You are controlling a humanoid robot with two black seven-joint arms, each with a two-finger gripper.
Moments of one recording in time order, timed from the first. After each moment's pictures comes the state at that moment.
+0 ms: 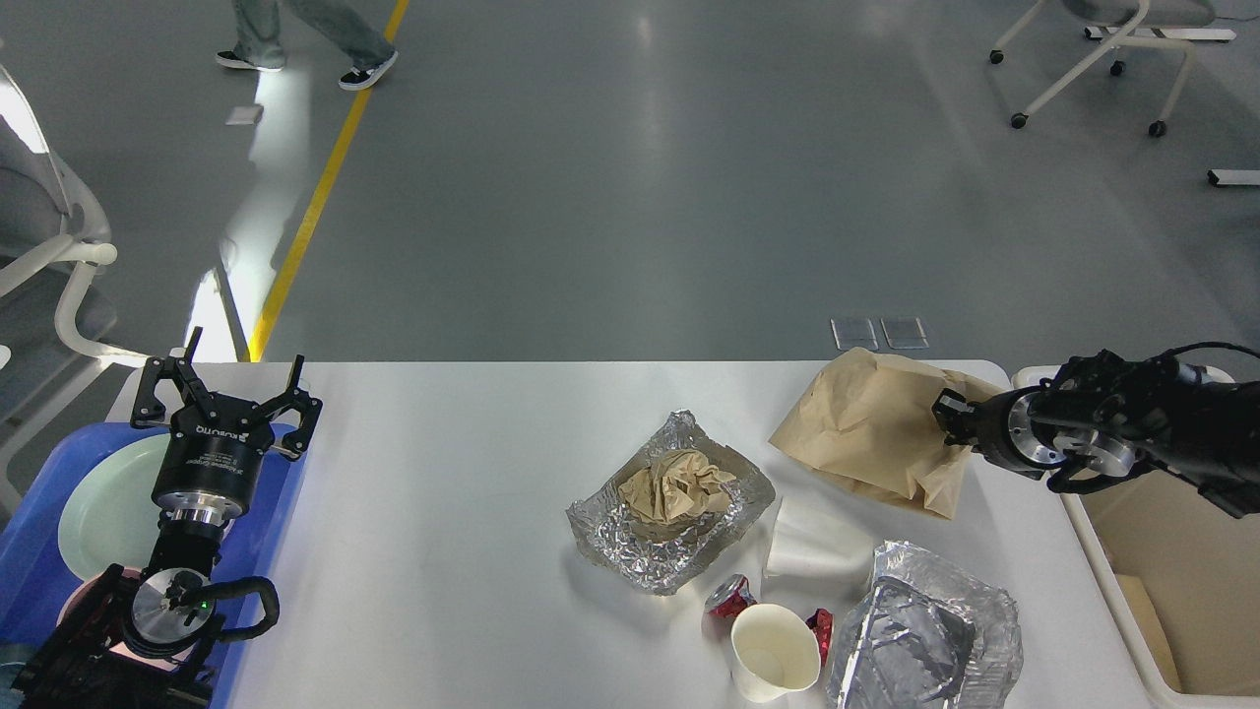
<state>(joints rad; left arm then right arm) -0.29 0.17 -1.43 -0.75 0.16 -0.57 -0.26 1.35 -0.37 -1.06 0.84 0.14 0.17 -0.05</state>
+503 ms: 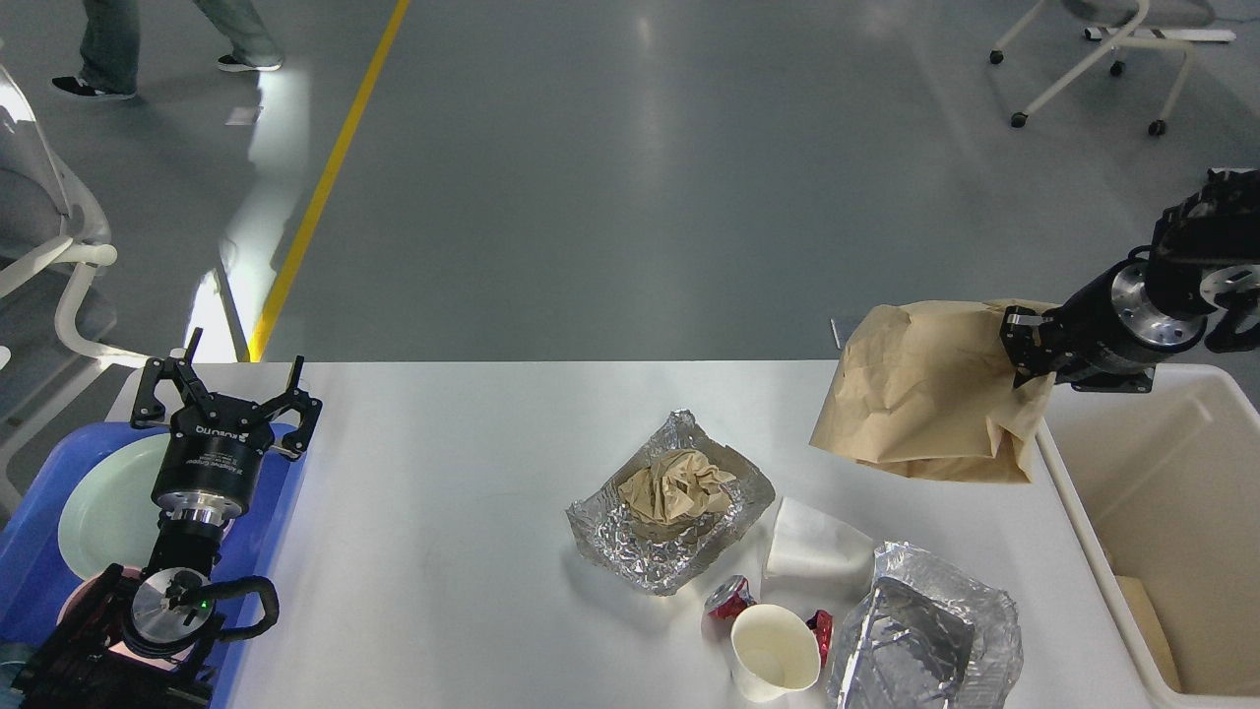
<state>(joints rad) -0.29 0.17 -1.43 -0.75 0.16 -0.57 -0.25 1.95 -0.47 -1.37 1.19 0.00 0.57 -0.05</state>
